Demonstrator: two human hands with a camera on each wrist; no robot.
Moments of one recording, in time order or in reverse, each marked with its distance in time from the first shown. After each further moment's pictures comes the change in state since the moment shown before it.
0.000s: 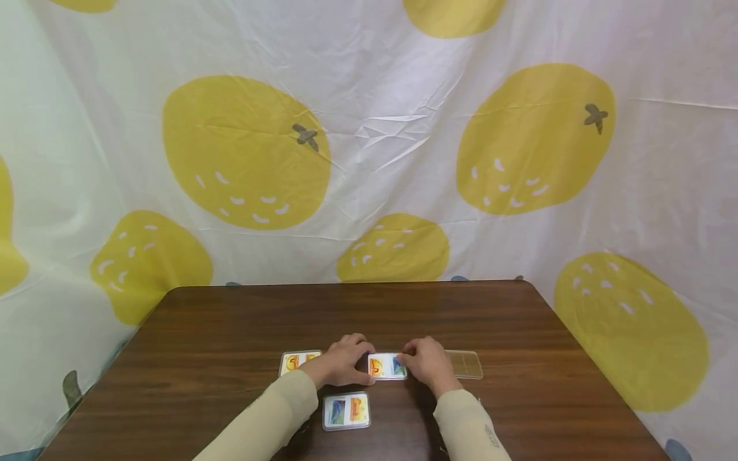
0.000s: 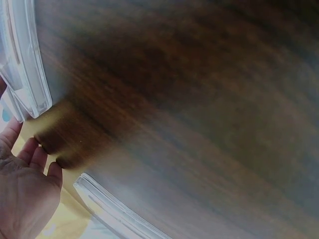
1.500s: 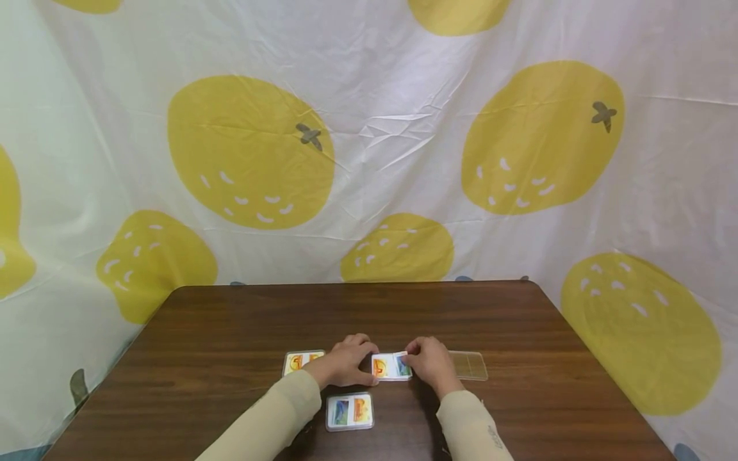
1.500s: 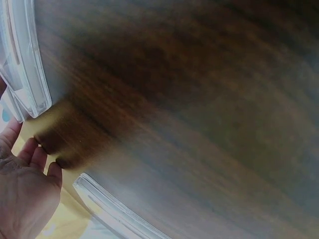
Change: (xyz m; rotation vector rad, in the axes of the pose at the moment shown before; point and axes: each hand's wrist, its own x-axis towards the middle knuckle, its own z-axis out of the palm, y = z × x) left_hand -0.001 0.000 0.000 0.014 0.001 -0.003; right_hand 0.005 0.002 0.006 0.103 0.000 0.078
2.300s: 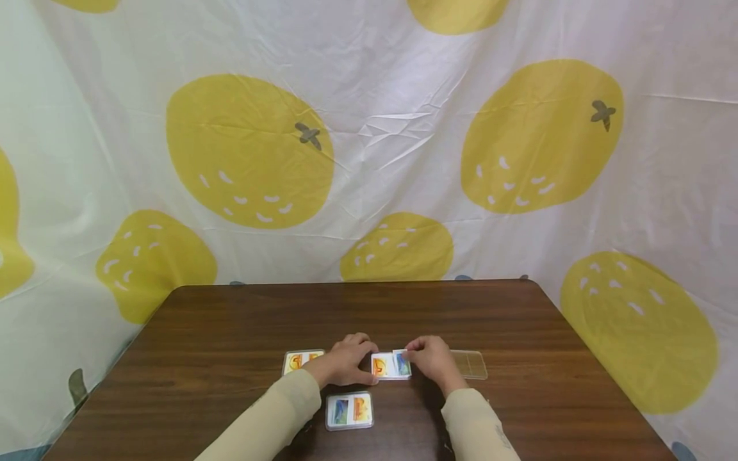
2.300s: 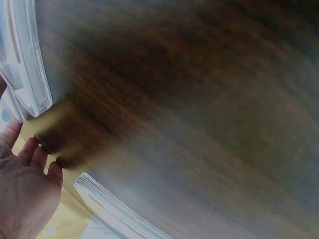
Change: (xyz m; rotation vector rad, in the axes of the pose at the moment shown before) left_hand 0.002 0.000 0.002 0.003 0.006 -0.004; right_hand -0.002 -0.001 -0.005 0.221 -0.016 0.059
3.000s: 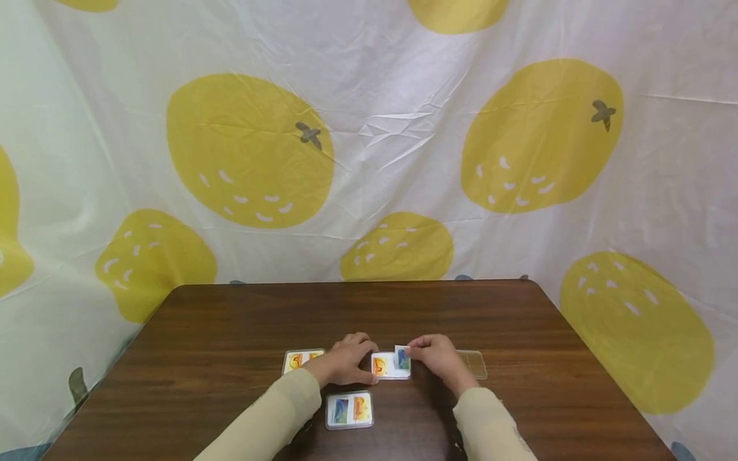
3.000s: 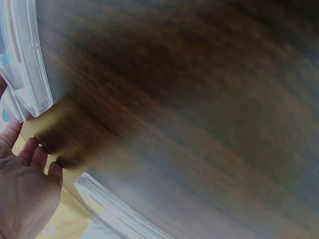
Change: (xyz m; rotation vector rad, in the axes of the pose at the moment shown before) left_hand 0.000 0.000 0.000 0.005 -0.019 -0.021; right_hand -0.004 -0.003 -0.013 0.130 -0.045 0.060
